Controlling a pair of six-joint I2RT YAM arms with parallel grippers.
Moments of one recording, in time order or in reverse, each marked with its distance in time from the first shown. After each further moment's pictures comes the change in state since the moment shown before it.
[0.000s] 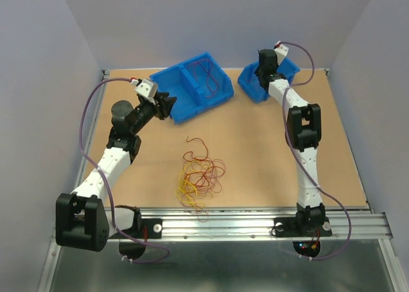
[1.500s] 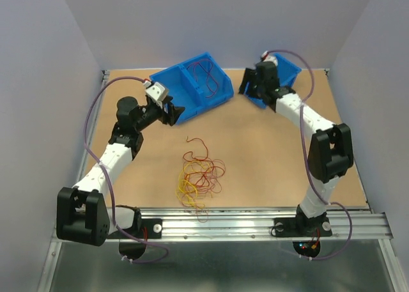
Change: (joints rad) left arm -0.016 0.035 0.044 -0.109 0.098 0.117; right arm 0.054 -0.522 -0.489 -0.198 -0.325 -0.039
